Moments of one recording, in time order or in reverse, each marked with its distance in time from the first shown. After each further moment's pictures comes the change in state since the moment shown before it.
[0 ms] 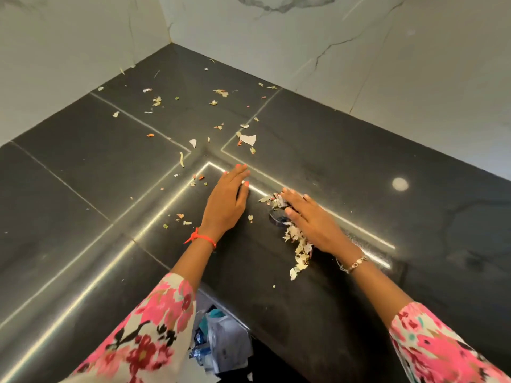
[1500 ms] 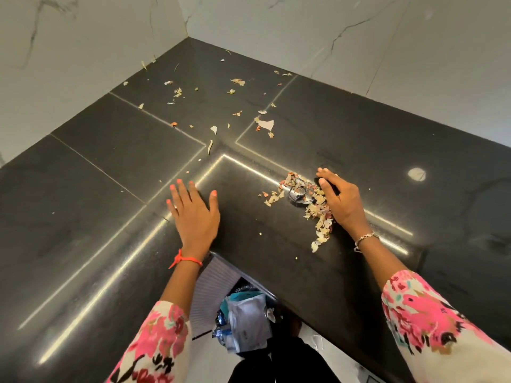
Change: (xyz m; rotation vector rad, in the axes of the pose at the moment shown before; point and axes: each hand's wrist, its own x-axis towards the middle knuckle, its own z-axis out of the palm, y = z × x) left_hand -0.086 -0.046 -0.042 0.326 0.169 -0.553; right_hand -0.008 -0.006 0.009 0.227 0.492 0.127
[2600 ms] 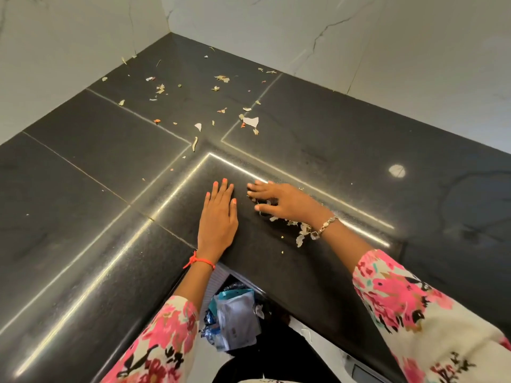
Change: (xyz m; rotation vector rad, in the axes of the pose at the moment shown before) left_hand -0.027 0.030 0.029 -0.156 -0.159 0.393; right_hand 0.009 -0.047 0.035 -0.245 -0.703 -0.295
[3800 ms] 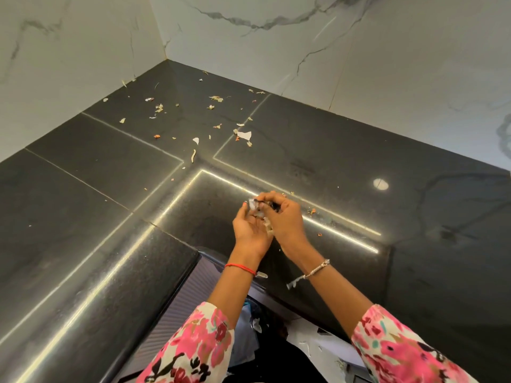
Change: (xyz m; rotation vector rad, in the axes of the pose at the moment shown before) left_hand -0.019 0.084 -0.004 -2.114 -0.204 -0.852; right_hand -0.039 -0.096 0.026 0.899 0.806 0.394
